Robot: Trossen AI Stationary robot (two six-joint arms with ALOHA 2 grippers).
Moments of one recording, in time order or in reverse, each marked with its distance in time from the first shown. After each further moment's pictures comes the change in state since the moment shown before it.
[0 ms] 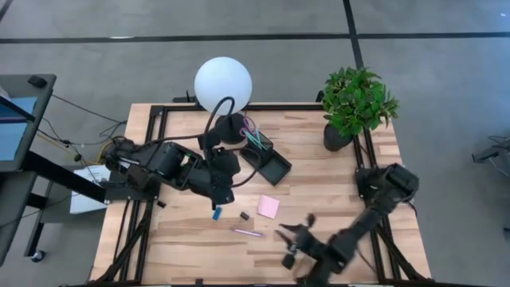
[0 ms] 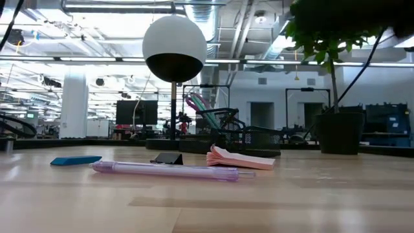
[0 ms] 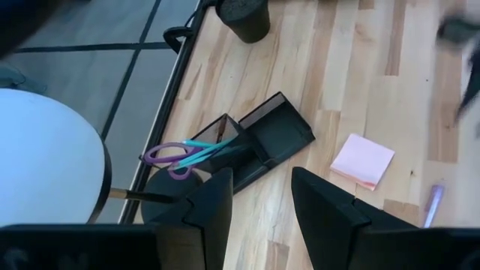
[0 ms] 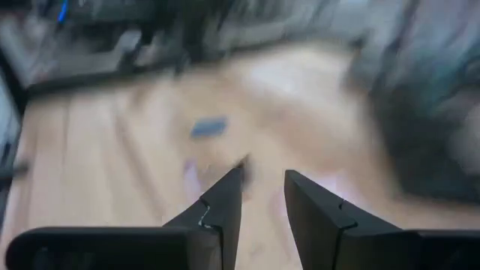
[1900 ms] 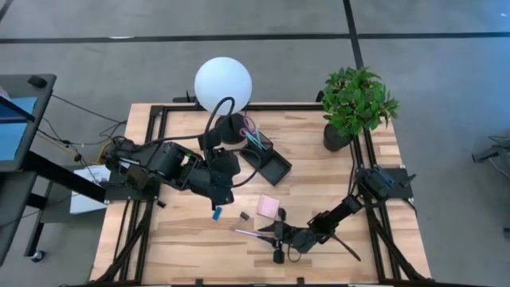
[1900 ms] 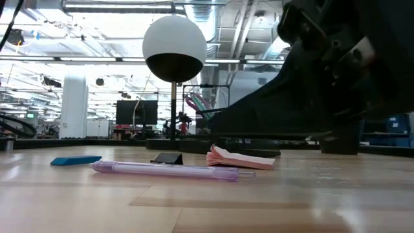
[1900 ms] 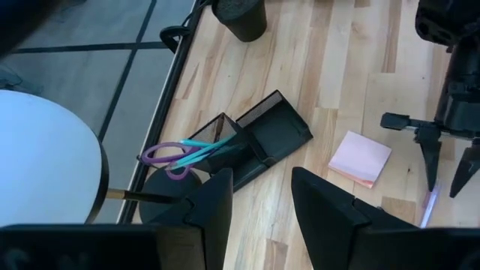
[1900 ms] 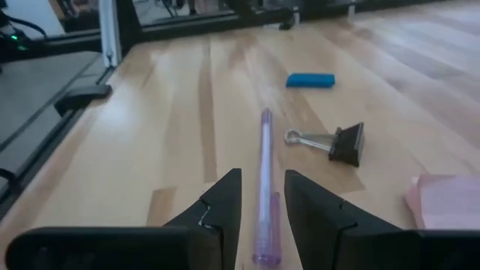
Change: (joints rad) left arm 0.000 0.001 0.000 0.000 0.010 0.008; right arm -0.207 0.202 -0.317 1.183 -0.553 -0.695
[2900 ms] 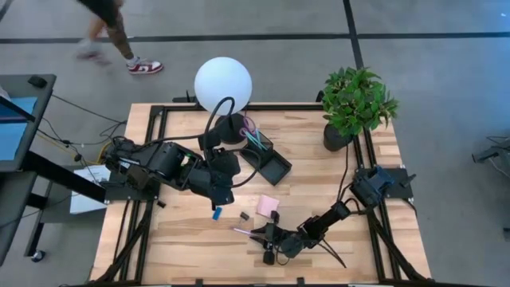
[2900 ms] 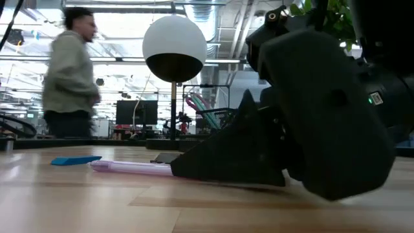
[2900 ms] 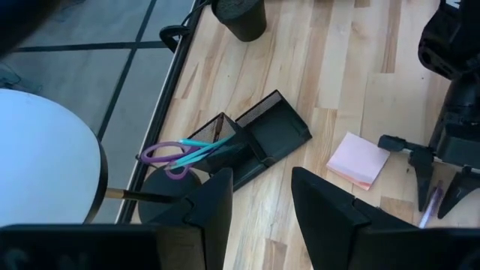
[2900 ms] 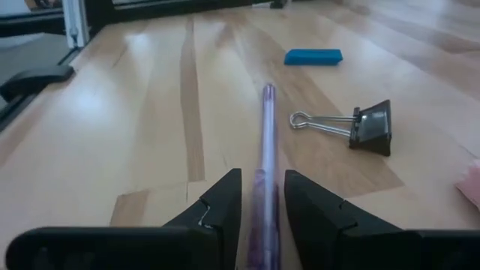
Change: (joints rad) left arm 0.000 0.000 0.000 0.000 0.002 -0.004; right arm -0.025 0.172 0.142 -0.083 0.016 0.047
